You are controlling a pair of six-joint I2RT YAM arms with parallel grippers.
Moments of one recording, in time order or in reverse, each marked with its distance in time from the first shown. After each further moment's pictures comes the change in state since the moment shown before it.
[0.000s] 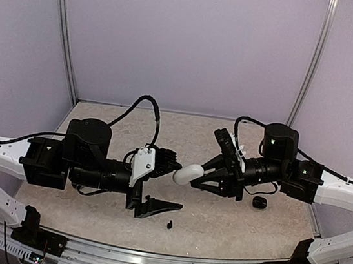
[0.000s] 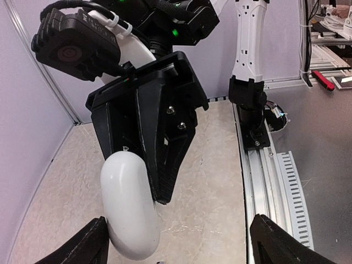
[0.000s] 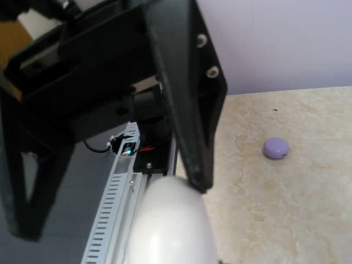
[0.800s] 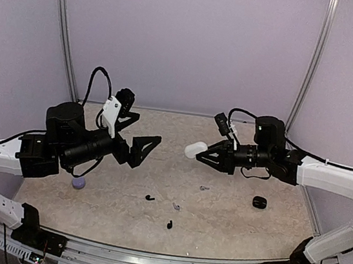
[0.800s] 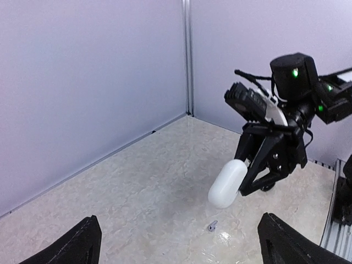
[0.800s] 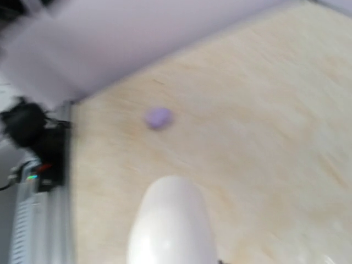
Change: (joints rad) left arm 0.209 -0.123 -0.151 0.200 -0.317 -0.207; right arm -0.224 0.158 0.021 0.047 0.075 0.148
